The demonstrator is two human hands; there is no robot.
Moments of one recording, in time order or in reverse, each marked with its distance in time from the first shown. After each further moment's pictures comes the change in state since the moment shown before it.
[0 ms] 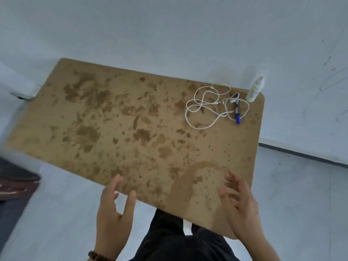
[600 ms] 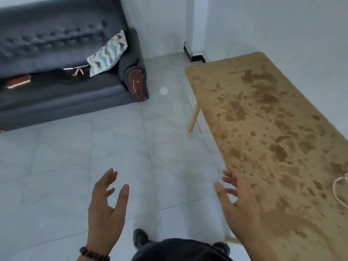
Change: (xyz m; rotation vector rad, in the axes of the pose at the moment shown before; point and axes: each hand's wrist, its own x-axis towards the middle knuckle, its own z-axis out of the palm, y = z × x) left_hand -0.274 -0.179 -0.171 -0.315 0.921 -0.534; right_hand -0.174 -0.114 0.213 -0.140 -0.801 -0.536
